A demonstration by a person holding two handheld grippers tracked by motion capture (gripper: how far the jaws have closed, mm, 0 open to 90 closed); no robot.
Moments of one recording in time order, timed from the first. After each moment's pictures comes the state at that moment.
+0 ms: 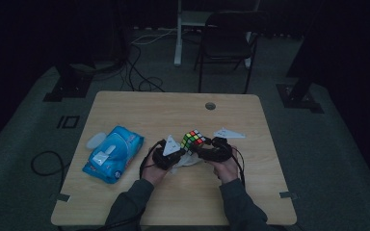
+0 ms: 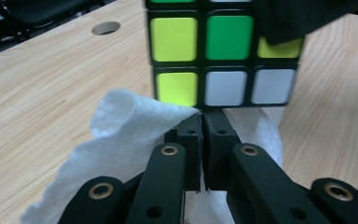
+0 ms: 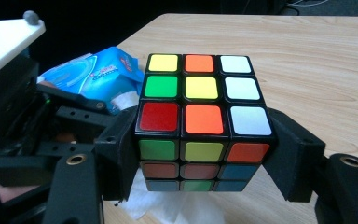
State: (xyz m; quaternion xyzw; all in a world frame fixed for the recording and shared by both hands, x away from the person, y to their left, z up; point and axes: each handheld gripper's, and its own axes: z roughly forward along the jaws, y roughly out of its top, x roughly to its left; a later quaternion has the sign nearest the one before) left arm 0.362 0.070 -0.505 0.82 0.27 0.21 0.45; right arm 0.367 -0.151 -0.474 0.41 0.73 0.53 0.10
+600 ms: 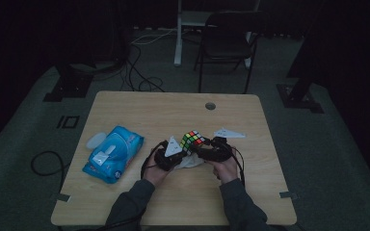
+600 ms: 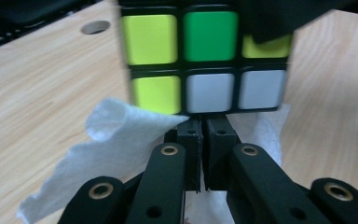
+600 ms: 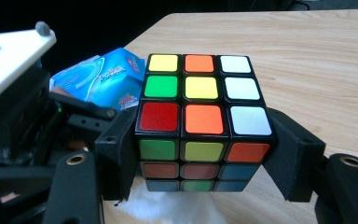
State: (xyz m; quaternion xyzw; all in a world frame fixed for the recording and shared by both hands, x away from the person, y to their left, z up) left arm 0.357 0.060 -0.509 0.83 0.25 0.20 0.45; right arm 0.369 -0.151 -0.475 0.41 0.73 0.54 0.08
